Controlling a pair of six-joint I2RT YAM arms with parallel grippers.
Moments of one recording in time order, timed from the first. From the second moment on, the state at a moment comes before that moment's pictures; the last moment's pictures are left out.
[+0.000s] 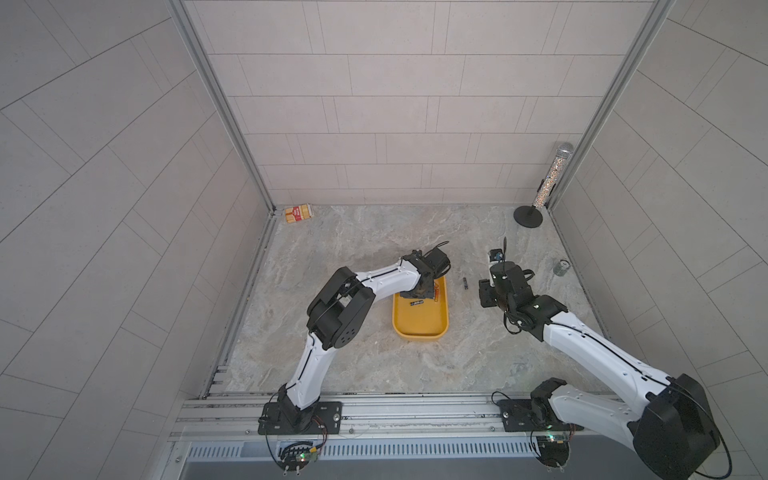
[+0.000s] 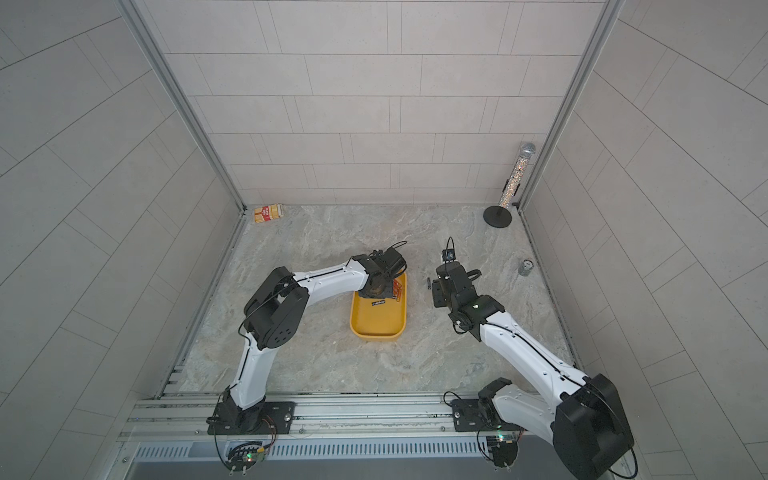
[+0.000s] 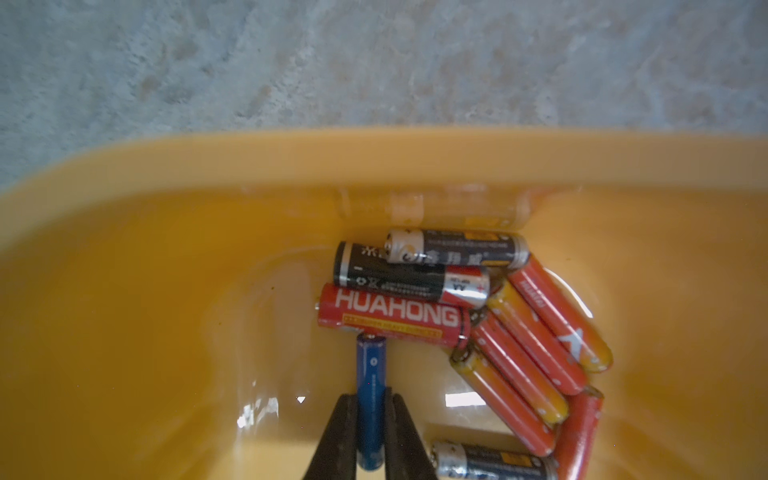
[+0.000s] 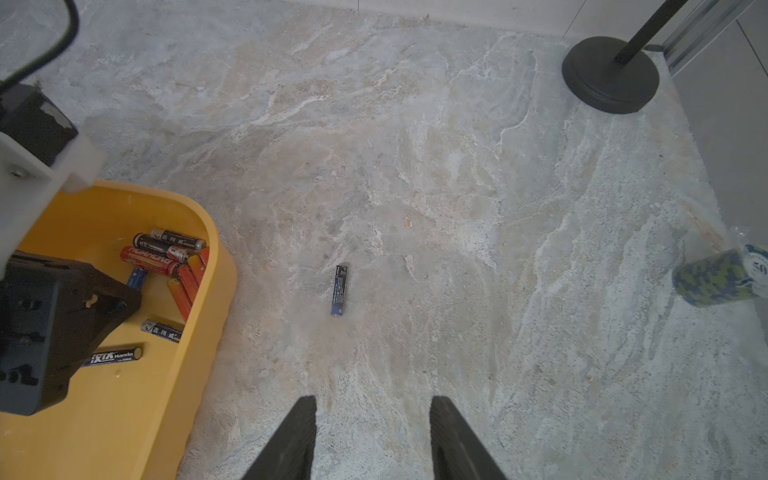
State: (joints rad) left arm -0.80 2.14 1.58 -0.74 -0.25 -0.74; right arm 0.44 1.09 0.71 -0.38 0.32 0.24
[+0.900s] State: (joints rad) left arm -0.84 2.08 1.61 -0.90 -0.18 -0.35; right arm 0.44 1.09 0.71 -0.39 0.32 0.24
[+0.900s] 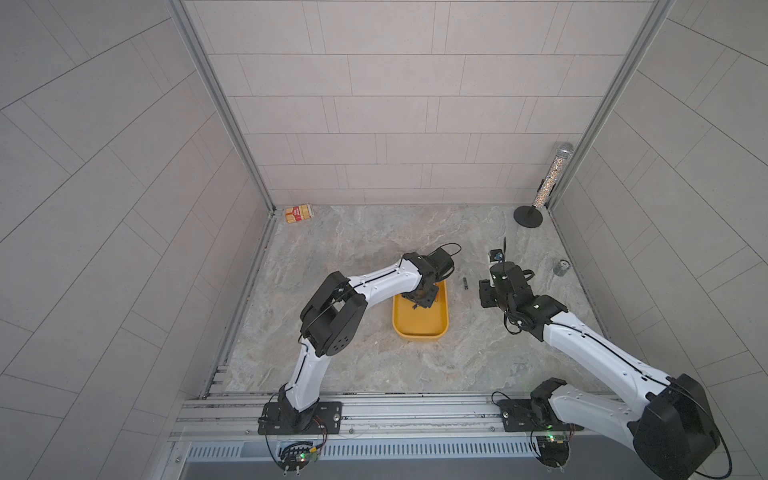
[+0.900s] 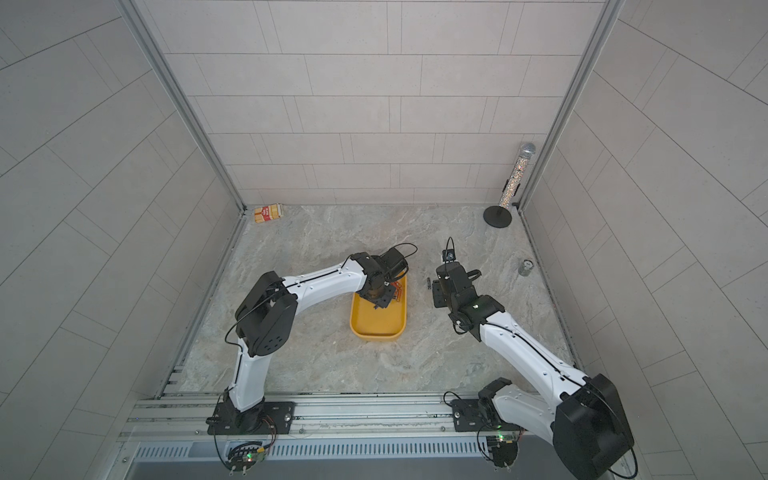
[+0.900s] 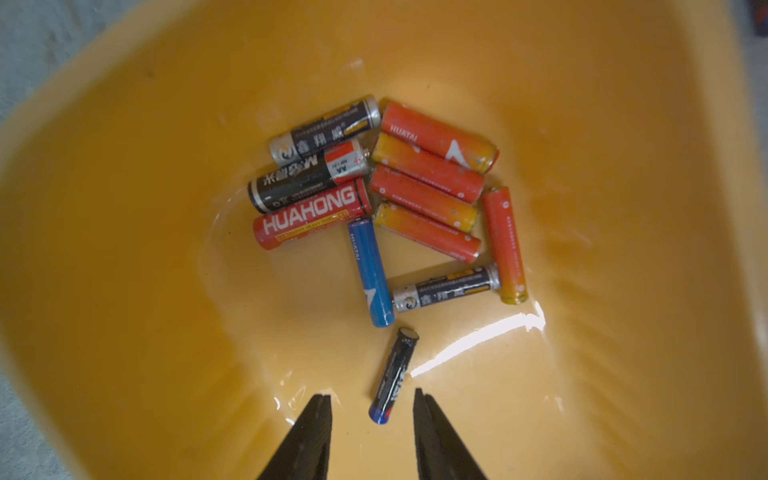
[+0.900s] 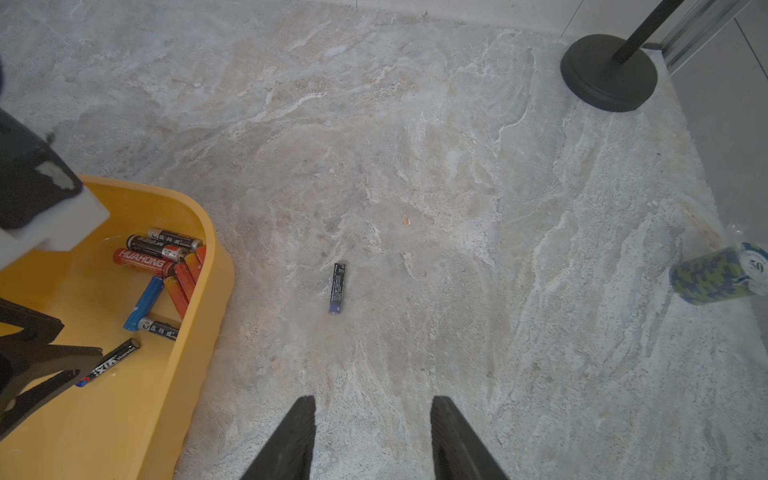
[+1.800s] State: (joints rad) left arm -0.85 2.15 1.63 -0.91 -0.19 -0.31; right arm 0.44 1.07 0.71 -0.39 0.33 0.24
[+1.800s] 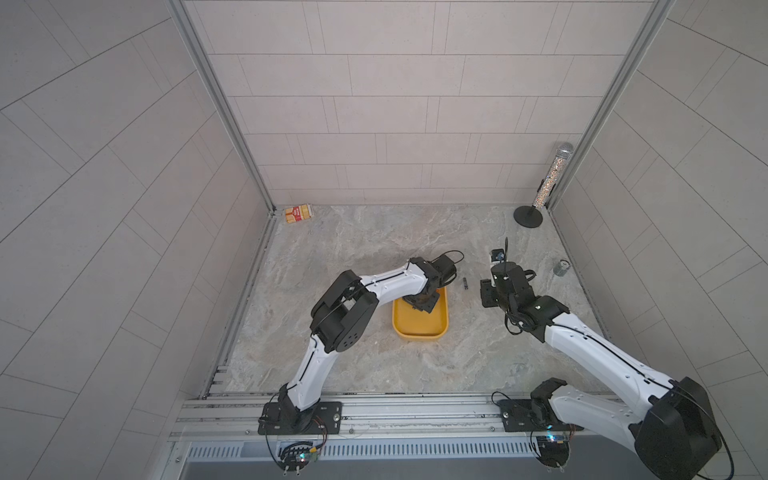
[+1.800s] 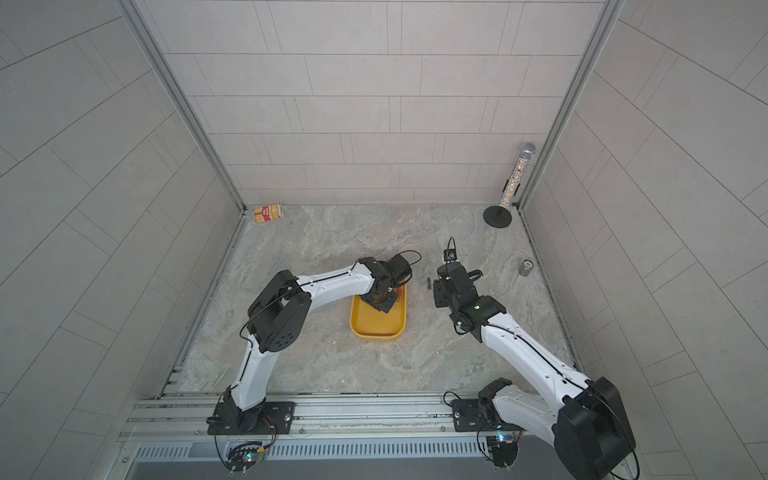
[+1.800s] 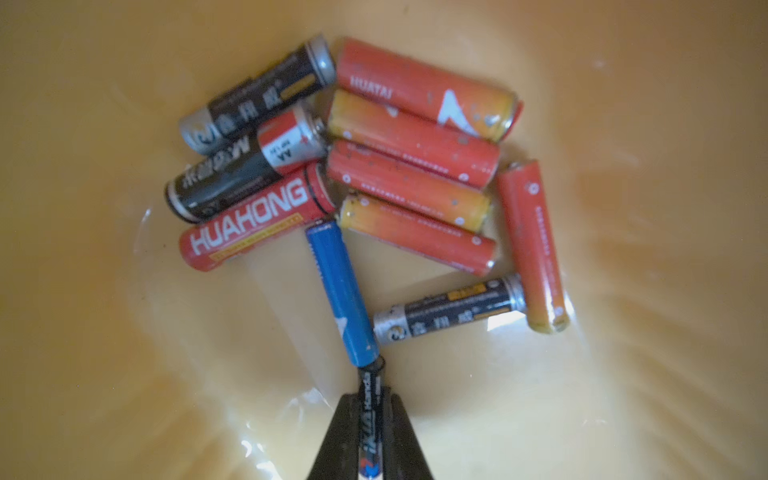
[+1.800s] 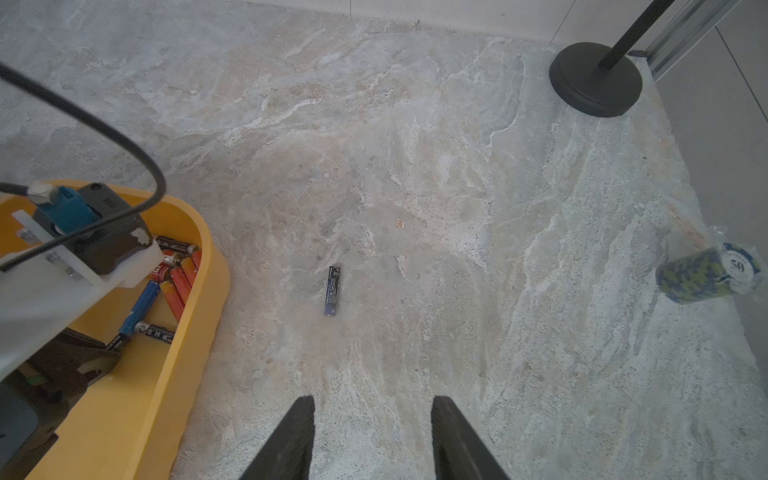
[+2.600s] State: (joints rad) left arm -0.46 1.74 1.33 -0.94 -0.22 -0.43; right arm 0.69 1.25 0.85 -0.40 0.27 0.22
